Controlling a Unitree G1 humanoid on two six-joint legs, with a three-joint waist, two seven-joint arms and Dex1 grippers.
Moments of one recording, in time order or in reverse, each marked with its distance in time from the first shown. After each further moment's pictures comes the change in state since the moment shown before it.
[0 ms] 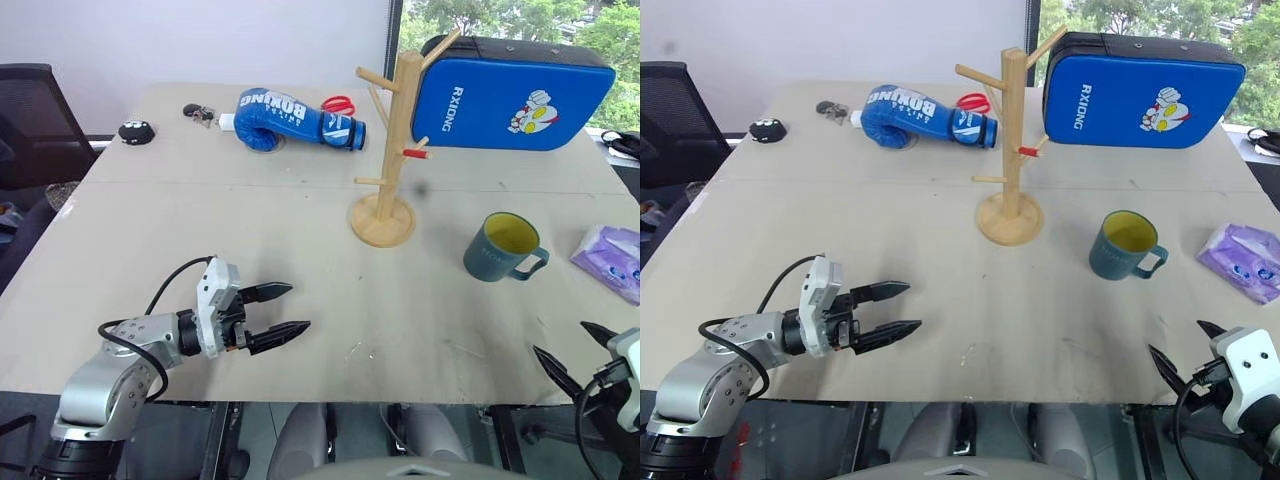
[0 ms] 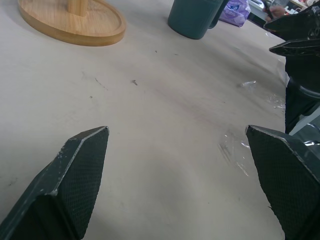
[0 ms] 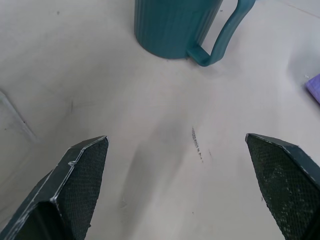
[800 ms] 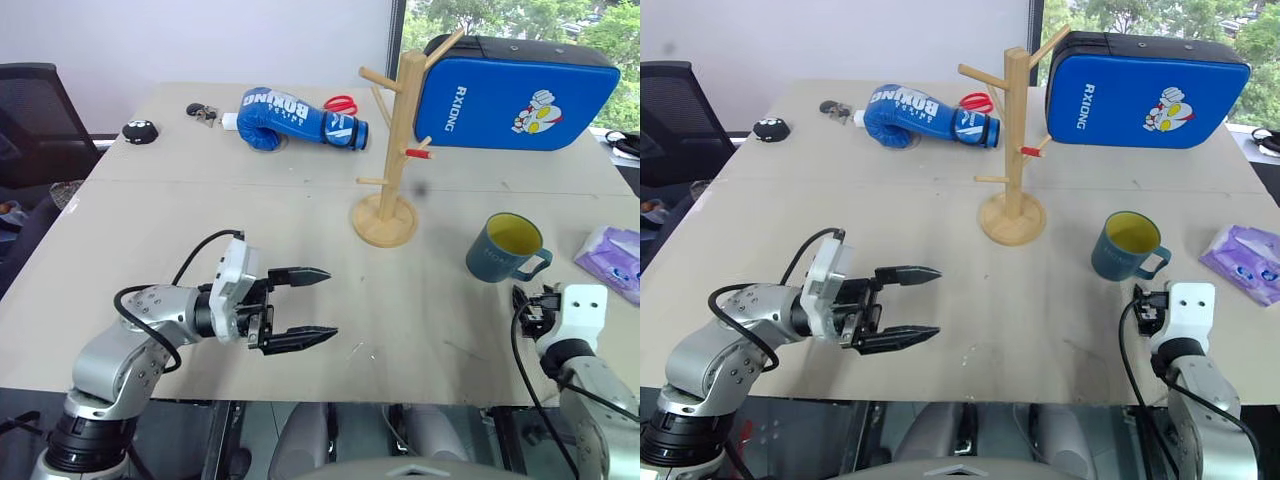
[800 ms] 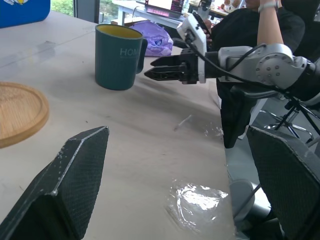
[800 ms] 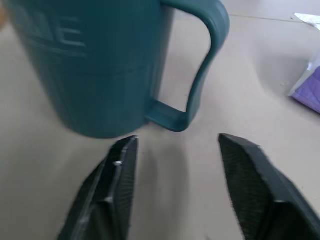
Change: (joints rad) left arm -0.123 0.003 -0.054 -0.140 -0.088 0.005 -0.098; right arm -0.441 0.300 0.286 0.111 -0.206 0.172 -0.536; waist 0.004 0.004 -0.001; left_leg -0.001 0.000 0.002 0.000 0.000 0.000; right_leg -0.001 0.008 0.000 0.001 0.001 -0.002
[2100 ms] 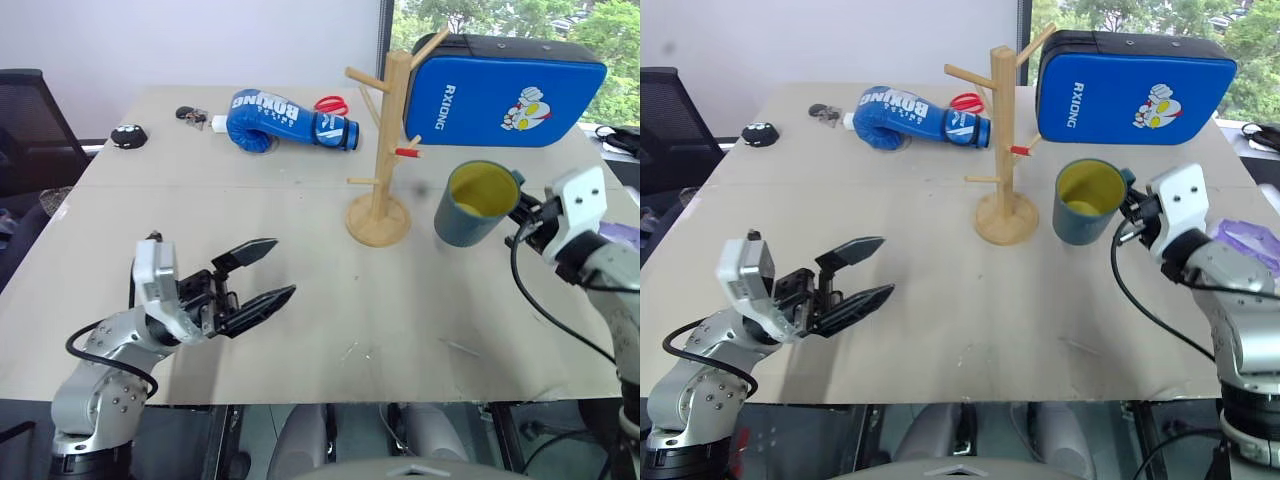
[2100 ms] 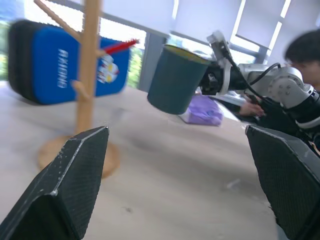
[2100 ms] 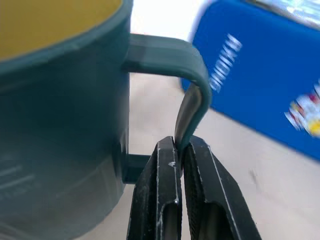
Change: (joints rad) left arm 0.120 -0.158 0.277 0.097 -0.158 -0.163 0.053; right arm -0.597 -0.442 0.077 0.072 0.223 0.199 0.374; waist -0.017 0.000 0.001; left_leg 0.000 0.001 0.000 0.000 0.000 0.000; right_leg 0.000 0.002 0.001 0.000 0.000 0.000
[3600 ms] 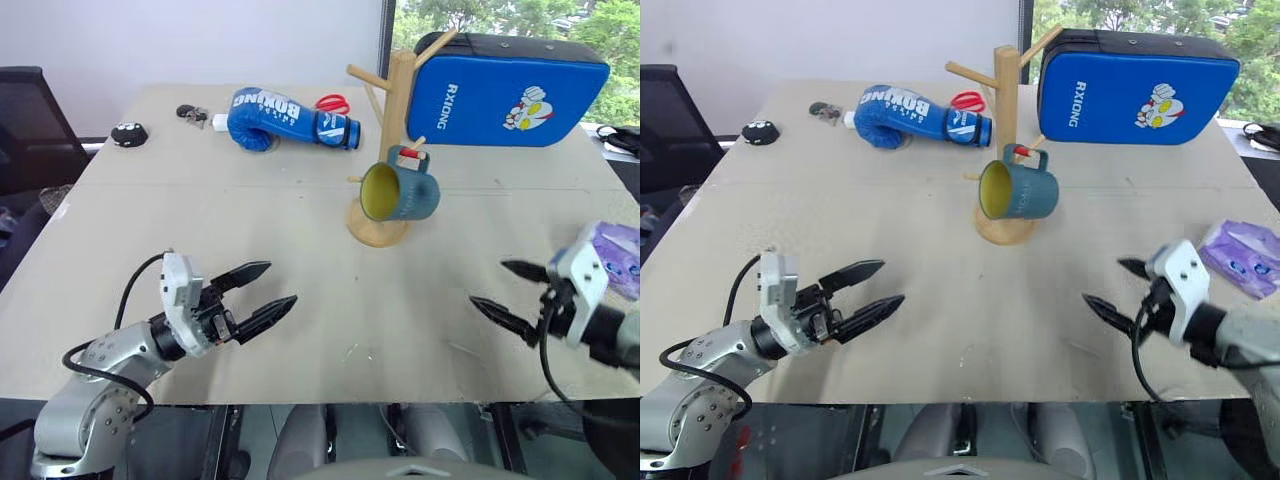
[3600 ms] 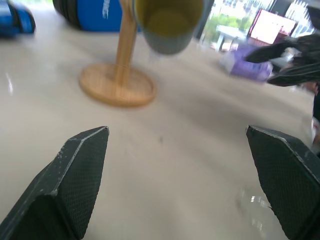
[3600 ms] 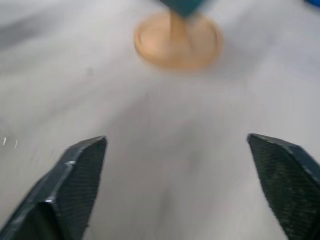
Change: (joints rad) left arm 0.118 0.096 -0.071 -0.088 0.142 0.094 0.187; right arm 0.591 0.001 -0.236 -0.249 0.123 0.022 0.240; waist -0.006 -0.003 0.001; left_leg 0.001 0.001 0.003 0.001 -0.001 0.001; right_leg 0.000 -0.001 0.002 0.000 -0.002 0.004
